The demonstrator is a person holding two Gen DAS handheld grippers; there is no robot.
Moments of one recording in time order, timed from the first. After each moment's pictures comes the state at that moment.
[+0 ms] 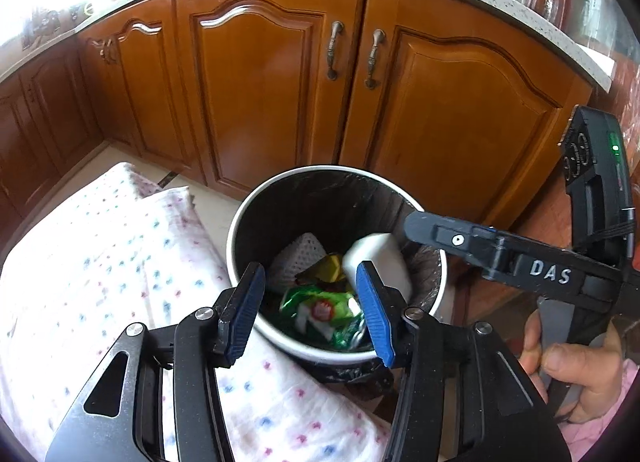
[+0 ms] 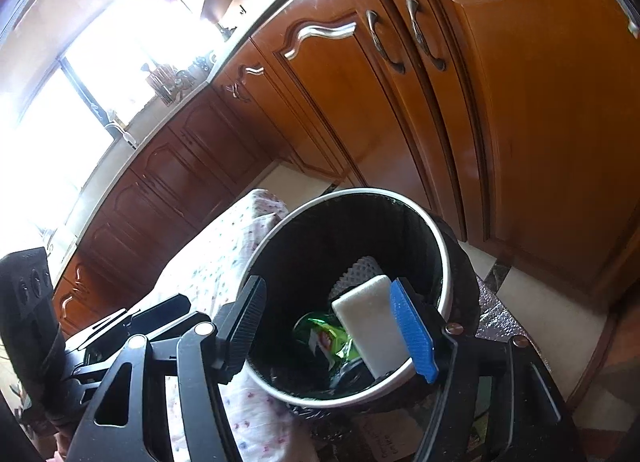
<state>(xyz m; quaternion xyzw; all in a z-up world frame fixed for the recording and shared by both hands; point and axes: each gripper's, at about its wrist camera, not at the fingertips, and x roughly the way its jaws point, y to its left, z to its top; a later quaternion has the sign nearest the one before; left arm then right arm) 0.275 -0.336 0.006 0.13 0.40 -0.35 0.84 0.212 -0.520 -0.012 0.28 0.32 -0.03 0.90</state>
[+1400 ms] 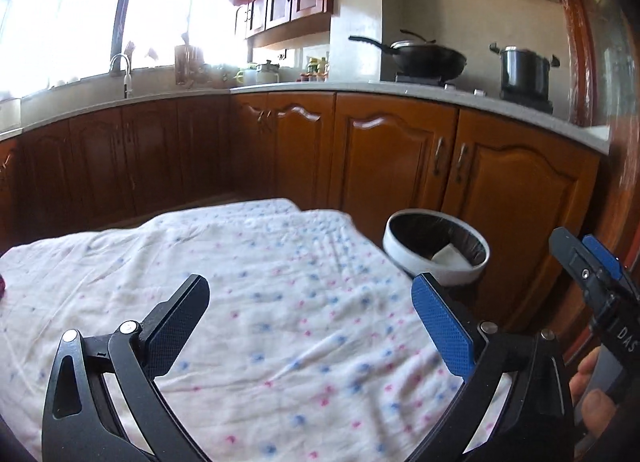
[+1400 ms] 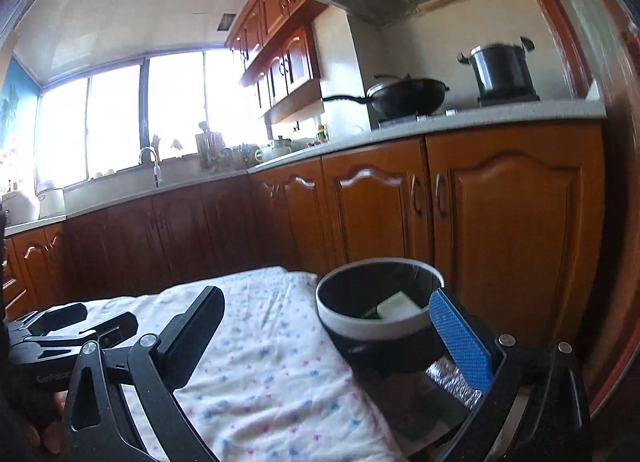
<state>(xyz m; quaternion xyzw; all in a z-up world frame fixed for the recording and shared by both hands) 0.102 -0.123 0.025 0.03 0.22 -0.17 0.96 0.033 -0.336 0.010 0.09 0.09 -0.11 0.99</state>
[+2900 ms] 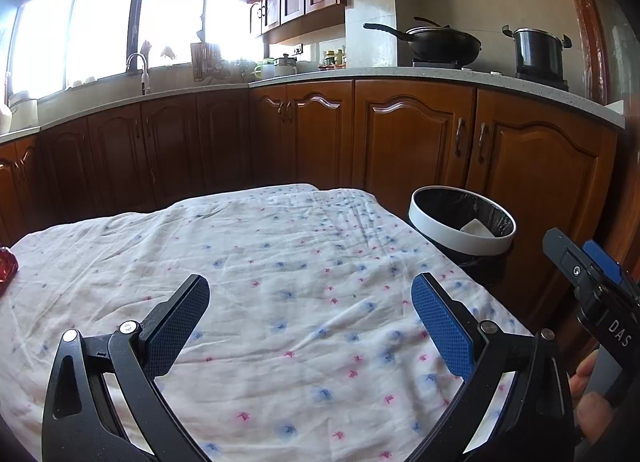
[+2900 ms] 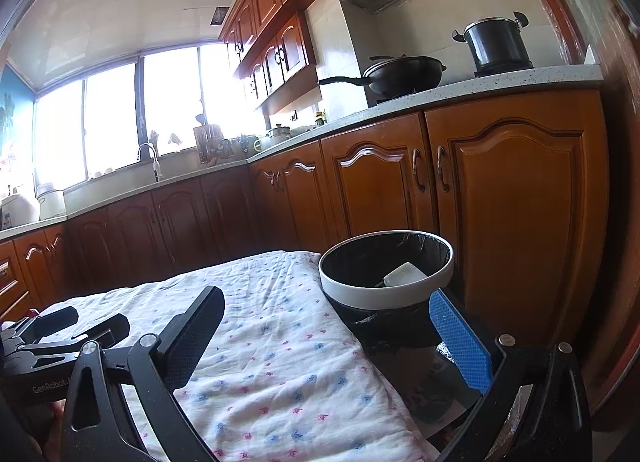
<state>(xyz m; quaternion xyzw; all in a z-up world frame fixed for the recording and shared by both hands) 0.089 -0.116 -0.010 0.04 0.22 -0.13 0.97 0.035 -0.333 -0.016 0.10 0.10 -0.11 0.98</state>
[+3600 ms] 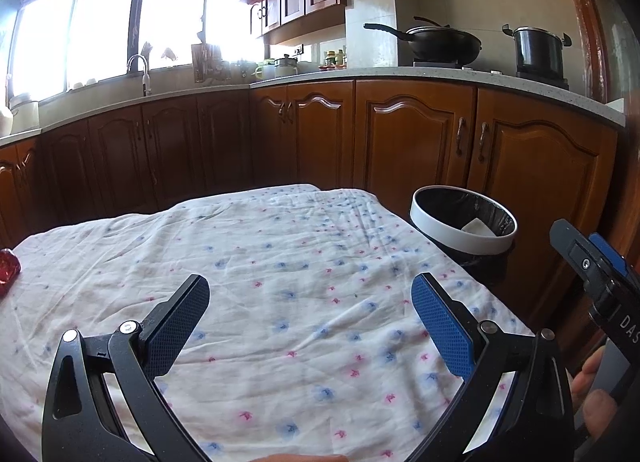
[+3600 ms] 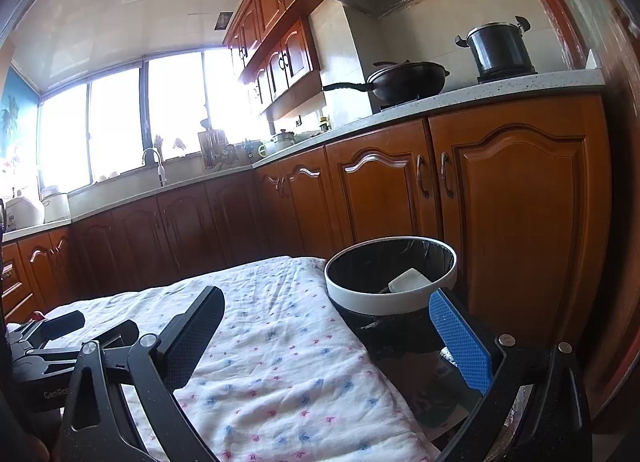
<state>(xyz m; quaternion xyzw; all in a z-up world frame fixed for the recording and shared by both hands) 0.088 -0.115 -0.011 0.05 0.22 -0.13 0.97 0.032 -0.331 -0.012 0.10 0.09 -0.10 0.99</state>
